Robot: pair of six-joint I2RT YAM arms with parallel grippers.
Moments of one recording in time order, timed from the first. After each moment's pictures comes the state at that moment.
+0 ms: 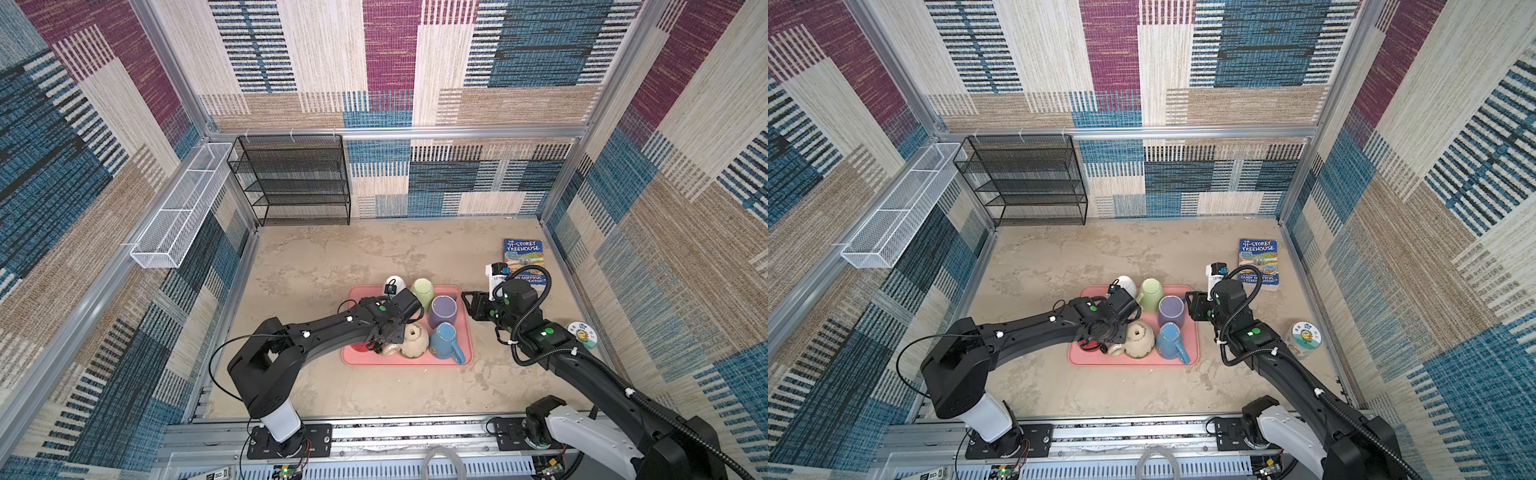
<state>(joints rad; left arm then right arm) -0.89 1.68 1.12 -0.72 -0.28 -0.68 0.40 0.98 0.60 -0.17 -0.07 0.45</state>
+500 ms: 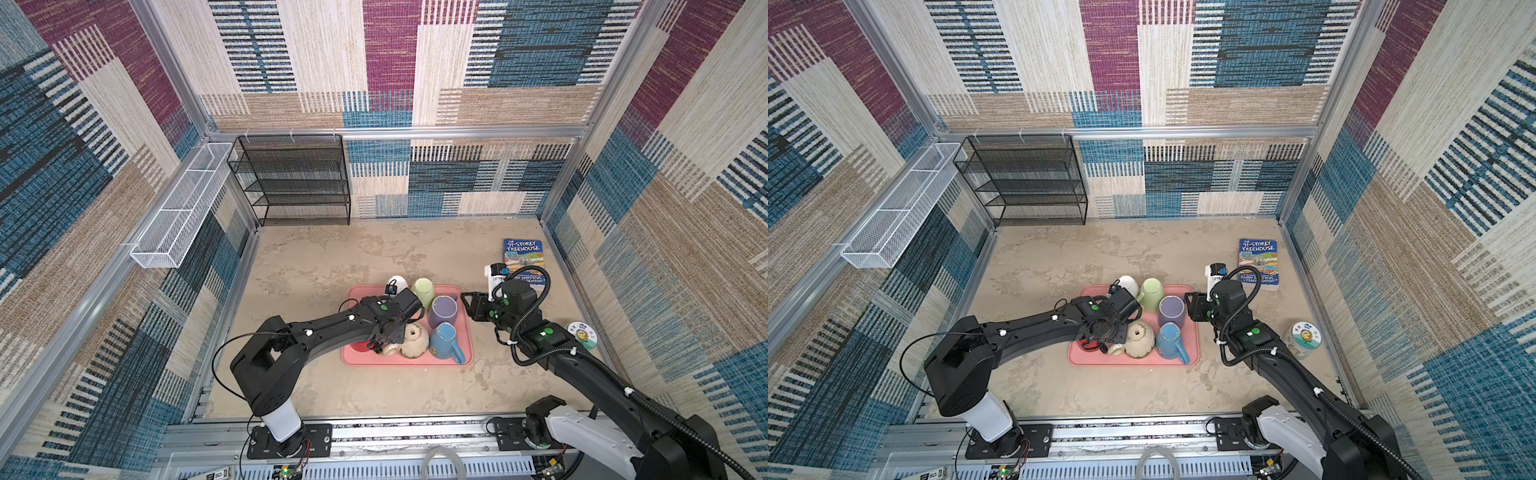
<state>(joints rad) -0.89 1.68 1.13 -0.73 -0.27 -0.68 0.40 0.98 0.60 -0.16 -0.08 0.45</state>
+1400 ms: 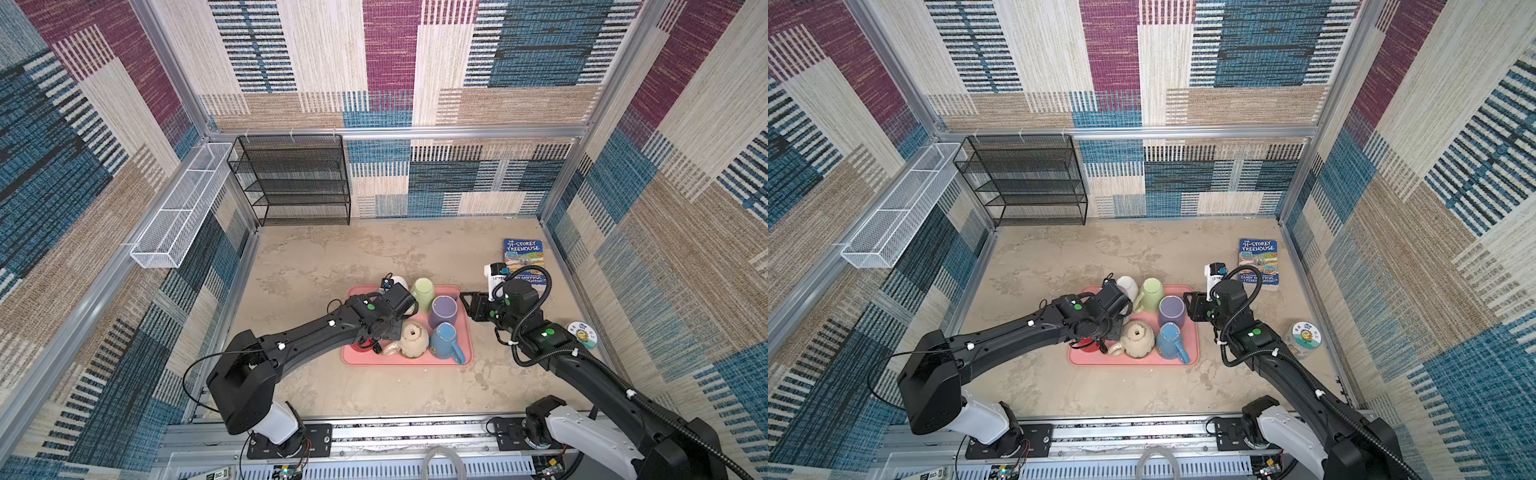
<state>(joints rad) -0.89 1.53 1.12 -0.76 -0.26 -0.64 0.40 0.96 0.60 -0.16 -0.11 0.45</state>
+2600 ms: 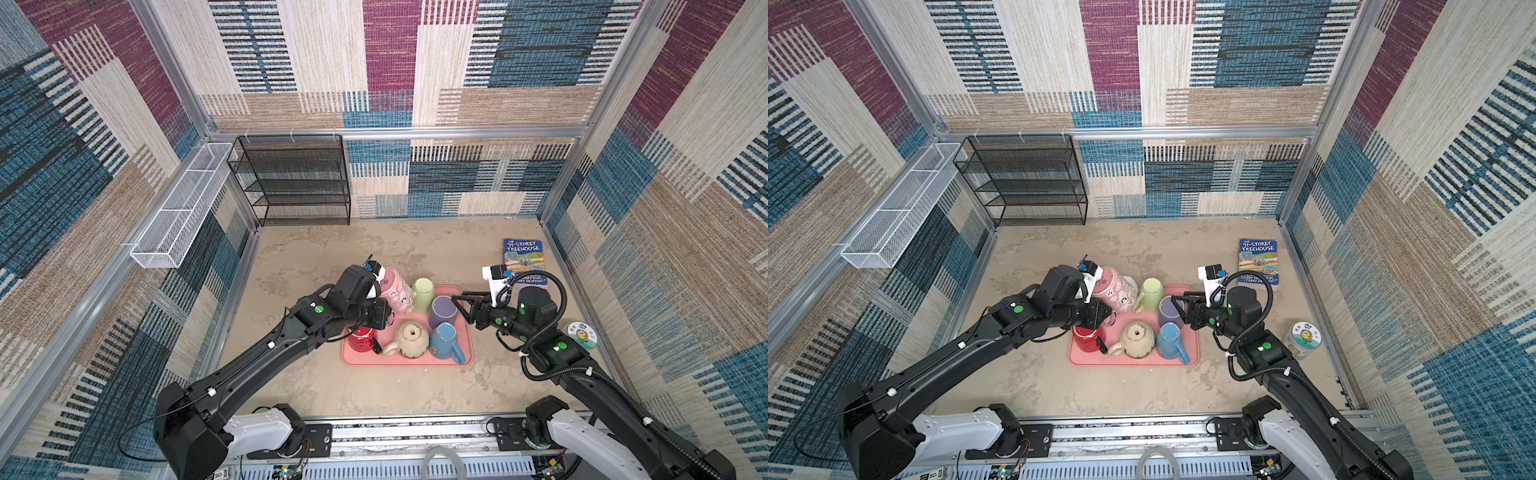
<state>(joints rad) -0.70 1.22 1.08 -0.64 0.13 -0.45 0.40 0.81 0.54 -0.03 -0.43 0.41</state>
